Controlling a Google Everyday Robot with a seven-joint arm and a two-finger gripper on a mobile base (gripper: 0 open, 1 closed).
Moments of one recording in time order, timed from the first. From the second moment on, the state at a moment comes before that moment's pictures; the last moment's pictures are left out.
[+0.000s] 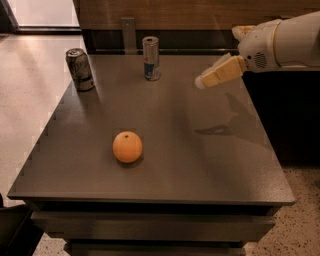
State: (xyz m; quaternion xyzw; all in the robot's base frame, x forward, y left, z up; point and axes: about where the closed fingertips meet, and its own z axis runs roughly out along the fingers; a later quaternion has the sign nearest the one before) arm 0.617 -0.140 0.974 -0.45 0.72 0.13 0.50
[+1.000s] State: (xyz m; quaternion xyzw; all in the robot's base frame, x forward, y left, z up) arm 0.682 -0.082 0.932 -0.41 0.72 0.15 0.53
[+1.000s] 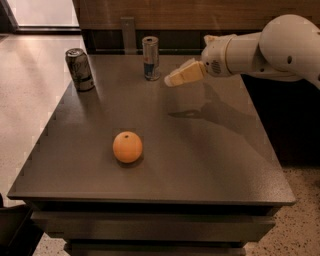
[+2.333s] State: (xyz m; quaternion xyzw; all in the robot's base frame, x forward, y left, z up) arm 0.766 -0.057 0.916 -0.39 0.69 0.21 0.58
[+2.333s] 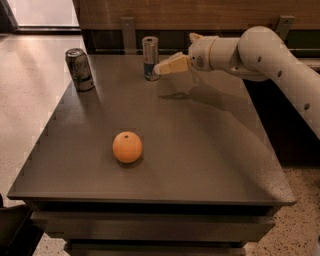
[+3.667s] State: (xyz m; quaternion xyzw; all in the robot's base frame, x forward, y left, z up) arm 0.796 -0.008 0.904 -0.38 0.66 0.27 0.58
